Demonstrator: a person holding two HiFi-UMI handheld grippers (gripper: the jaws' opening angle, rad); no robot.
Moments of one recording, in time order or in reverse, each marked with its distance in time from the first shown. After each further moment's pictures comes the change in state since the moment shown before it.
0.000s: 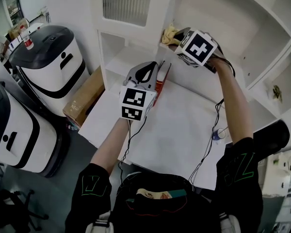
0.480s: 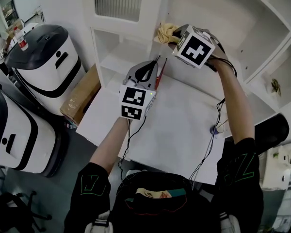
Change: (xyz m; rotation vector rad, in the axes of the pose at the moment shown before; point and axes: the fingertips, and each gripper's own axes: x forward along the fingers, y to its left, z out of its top) left arm 0.005 -0.017 -0.013 -0.021 0.027 -0.041; right arm -0.012 0.009 -0.015 -0.057 0.079 -0.046
